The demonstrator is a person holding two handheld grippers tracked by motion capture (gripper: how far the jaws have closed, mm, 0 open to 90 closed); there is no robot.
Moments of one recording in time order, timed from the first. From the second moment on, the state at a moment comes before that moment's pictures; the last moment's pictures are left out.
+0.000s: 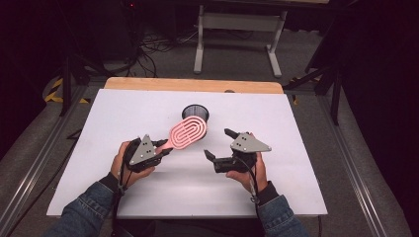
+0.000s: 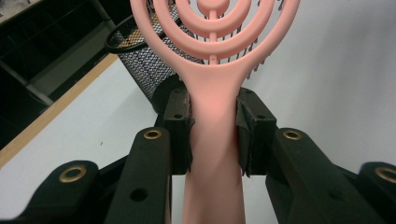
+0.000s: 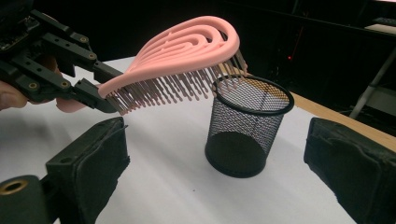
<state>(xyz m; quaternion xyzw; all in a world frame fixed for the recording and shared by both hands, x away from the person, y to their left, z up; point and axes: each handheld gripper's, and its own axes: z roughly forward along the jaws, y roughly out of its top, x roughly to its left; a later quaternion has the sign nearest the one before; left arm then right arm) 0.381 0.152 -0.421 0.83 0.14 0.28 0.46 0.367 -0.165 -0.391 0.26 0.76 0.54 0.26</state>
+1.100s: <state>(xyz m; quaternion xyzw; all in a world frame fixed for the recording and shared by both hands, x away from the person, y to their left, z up) 0.365 0.134 -0.431 0.80 0.17 0.31 0.49 0.384 -0.121 -0.393 0.31 0.74 0.58 0.15</state>
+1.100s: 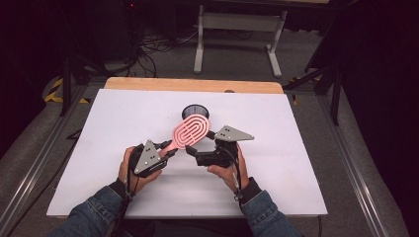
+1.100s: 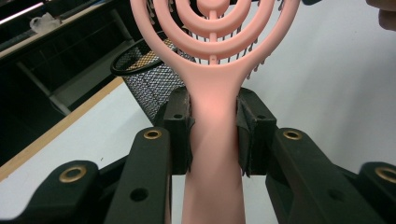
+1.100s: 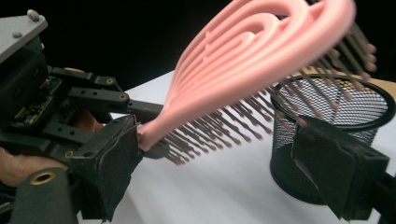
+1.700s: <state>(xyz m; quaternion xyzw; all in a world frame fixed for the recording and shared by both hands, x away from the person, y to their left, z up) 0.365 0.119 -0.441 0.82 0.16 0.32 0.44 0.376 -0.112 -0.393 0.32 0.71 0.62 0.09</state>
